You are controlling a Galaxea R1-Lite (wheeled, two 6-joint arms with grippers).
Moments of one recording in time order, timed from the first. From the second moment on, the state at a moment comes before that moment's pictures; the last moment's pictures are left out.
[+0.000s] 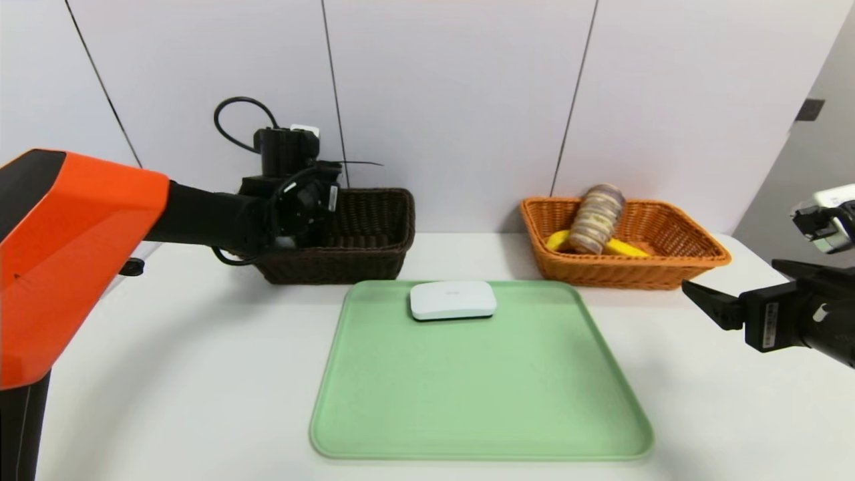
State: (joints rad) left arm -0.30 2.16 -1.58 -0.40 0.42 0.07; right arm 0.22 1.23 -0.54 -0.37 -0.23 -0.15
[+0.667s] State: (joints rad) left arm -0.39 1.91 -1.58 -0.38 0.37 0.12; right arm 0.23 1.23 -0.54 -0.37 -0.23 -0.15
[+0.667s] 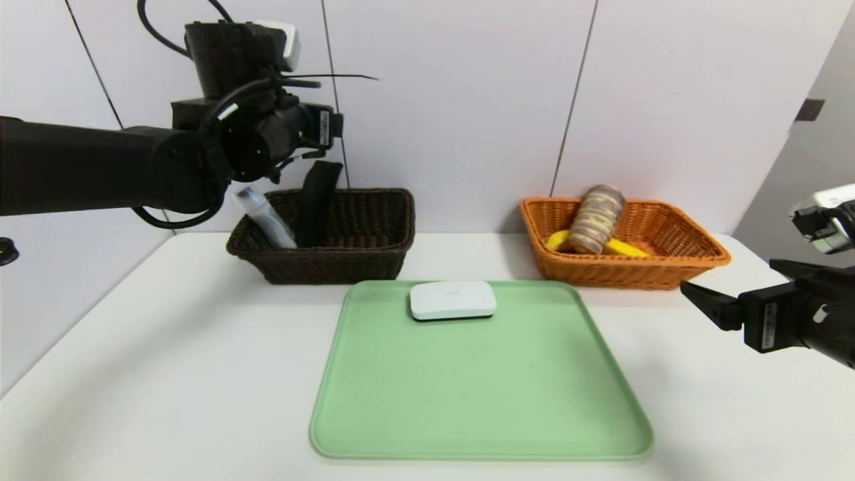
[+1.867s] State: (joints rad) left arm -0.64 1.75 -1.19 -0.34 0.09 0.33; right arm 0.22 1.22 -0.57 -0.38 -0.21 -0.11
